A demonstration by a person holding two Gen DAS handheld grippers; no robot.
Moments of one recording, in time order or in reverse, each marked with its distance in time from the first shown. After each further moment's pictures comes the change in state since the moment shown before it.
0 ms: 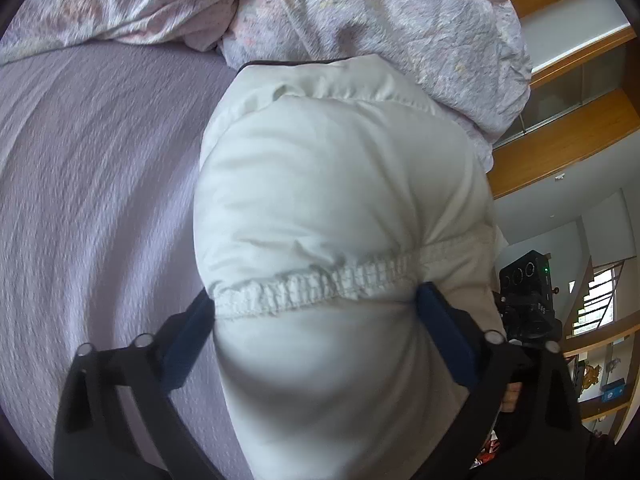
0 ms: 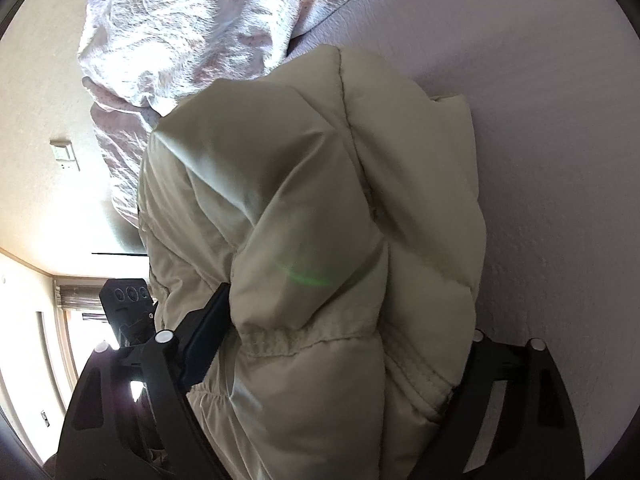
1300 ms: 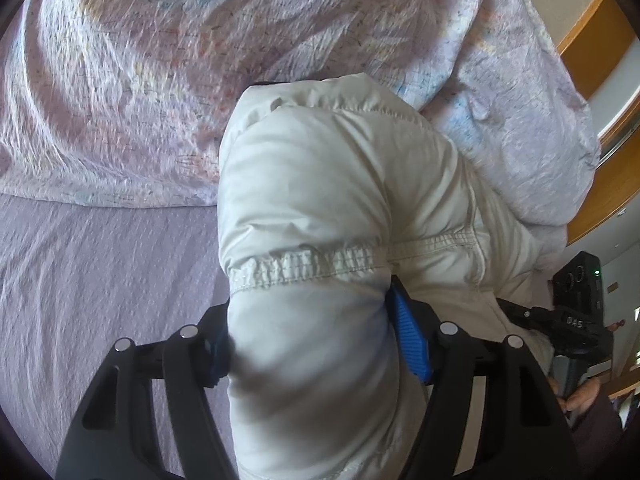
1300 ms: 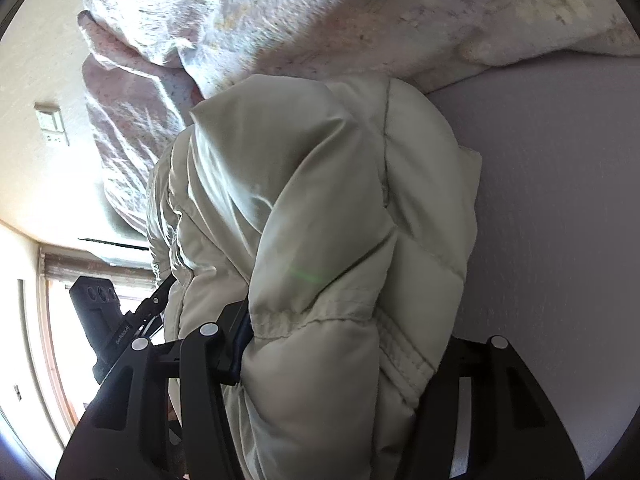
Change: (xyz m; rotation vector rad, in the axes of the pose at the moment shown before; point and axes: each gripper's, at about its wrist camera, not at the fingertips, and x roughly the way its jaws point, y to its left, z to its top) left arm -0.081 0.085 0.106 0.017 -0.186 0.299; right arm 0.102 0.116 0.025 -0.138 0.023 -0.031
